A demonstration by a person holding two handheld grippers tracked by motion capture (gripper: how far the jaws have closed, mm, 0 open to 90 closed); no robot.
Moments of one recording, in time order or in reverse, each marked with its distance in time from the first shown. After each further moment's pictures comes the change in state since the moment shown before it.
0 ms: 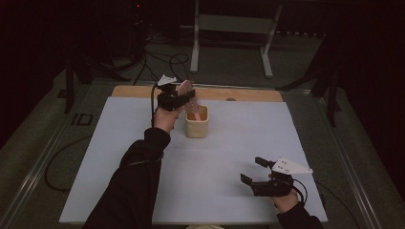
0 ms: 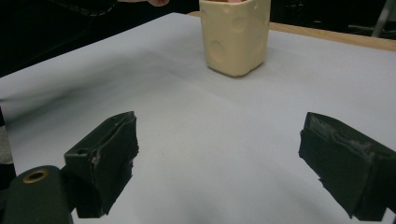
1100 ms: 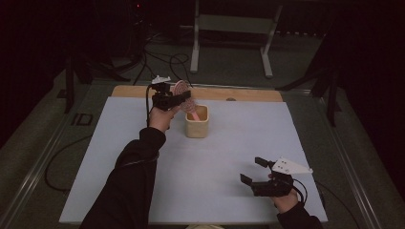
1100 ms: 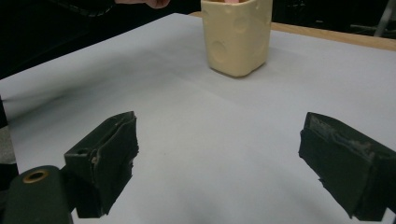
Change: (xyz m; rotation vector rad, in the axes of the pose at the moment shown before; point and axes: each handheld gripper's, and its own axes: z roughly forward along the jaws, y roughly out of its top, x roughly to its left) left arm 0.015 0.000 -0.005 0.042 0.040 -0.067; right arm 0.000 0.000 0.000 0.000 0.007 0.002
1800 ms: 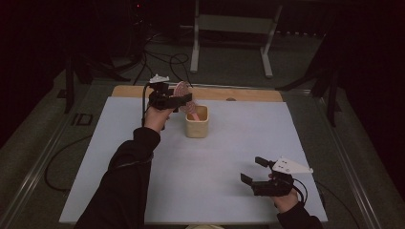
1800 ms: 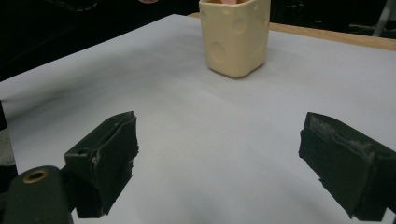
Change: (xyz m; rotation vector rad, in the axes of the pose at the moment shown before) left arm -0.003 0.006 -0.018 0.037 -0.052 0.088; right arm -0.001 0.000 0.000 -0.005 -0.003 0.005
